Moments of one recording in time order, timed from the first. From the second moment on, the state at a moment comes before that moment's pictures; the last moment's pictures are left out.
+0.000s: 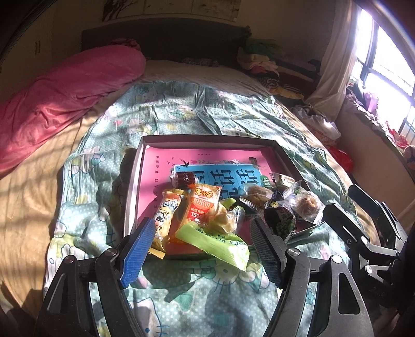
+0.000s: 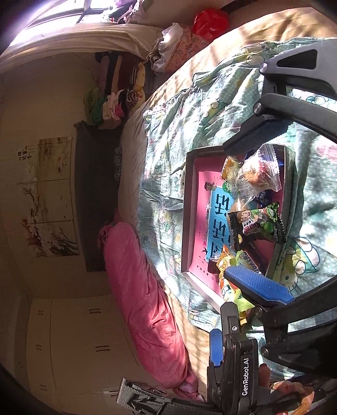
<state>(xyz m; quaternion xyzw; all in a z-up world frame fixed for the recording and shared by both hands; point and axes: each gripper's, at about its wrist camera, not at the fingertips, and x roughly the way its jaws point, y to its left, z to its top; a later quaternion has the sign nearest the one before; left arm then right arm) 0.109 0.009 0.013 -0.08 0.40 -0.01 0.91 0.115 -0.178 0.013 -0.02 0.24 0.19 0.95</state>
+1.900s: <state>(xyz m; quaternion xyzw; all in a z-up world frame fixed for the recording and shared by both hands) 0.027 0.007 -0.003 -0.06 0.45 0.02 0.89 0.037 -0.185 0.001 0.01 0.35 0.13 0.93</state>
